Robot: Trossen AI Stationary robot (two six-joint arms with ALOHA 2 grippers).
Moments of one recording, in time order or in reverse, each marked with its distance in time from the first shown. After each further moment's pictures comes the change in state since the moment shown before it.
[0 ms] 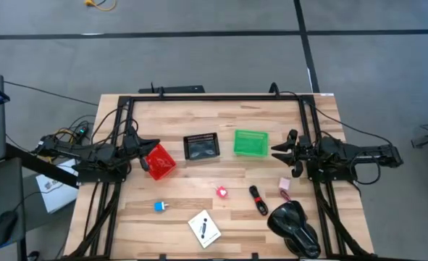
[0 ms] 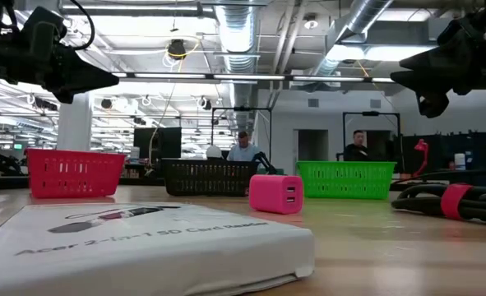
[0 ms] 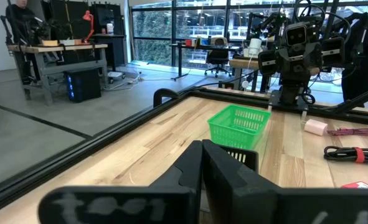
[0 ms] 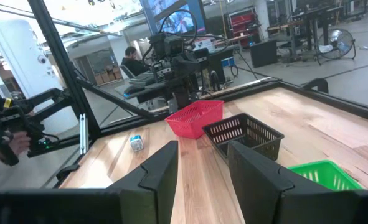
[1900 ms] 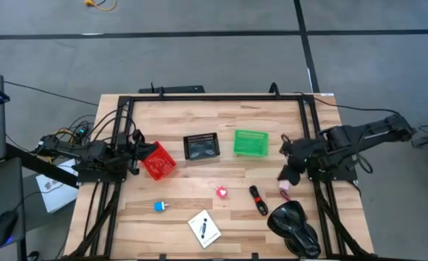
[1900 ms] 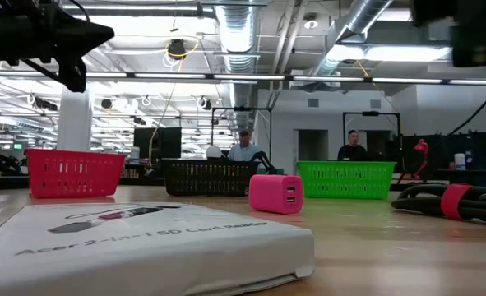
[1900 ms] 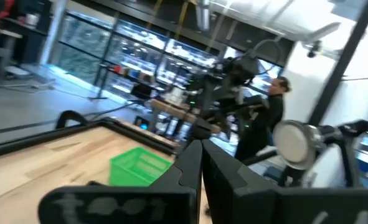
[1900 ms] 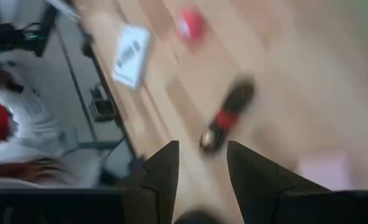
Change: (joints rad) left arm 0.000 0.001 0.000 0.270 0.283 -0.250; right arm 0.235 0.850 0.826 -0.879 -0.279 0.814
